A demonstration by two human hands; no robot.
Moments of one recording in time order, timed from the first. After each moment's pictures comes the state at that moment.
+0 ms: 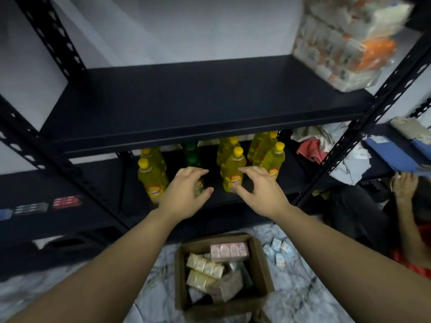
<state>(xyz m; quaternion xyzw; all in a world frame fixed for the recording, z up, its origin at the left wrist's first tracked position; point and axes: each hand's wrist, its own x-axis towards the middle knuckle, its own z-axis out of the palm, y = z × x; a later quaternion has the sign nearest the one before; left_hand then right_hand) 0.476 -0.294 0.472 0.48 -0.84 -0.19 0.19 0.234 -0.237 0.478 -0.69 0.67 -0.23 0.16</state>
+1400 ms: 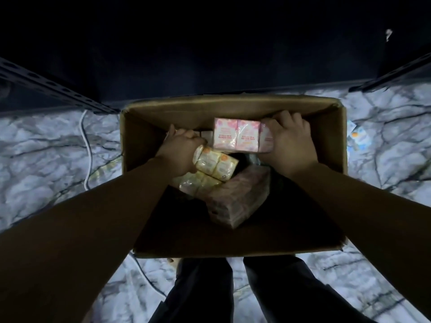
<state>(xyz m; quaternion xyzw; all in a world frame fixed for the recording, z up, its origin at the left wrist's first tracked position) 0.493 -0.269 -0.213 0.46 -0.82 -0.25 -0.22 0.209 -0.218 -0.172 -0.72 0.68 -0.03 0.16</state>
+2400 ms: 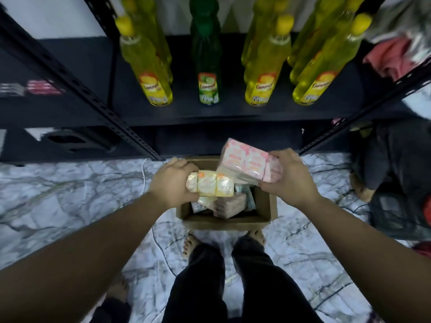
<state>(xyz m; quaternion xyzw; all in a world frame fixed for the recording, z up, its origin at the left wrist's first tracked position) 0.533 -0.190 0.246 0.54 -0.81 -0.22 -0.03 0.202 -0.151 0.267 -0.66 0.67 -0.18 0.28</state>
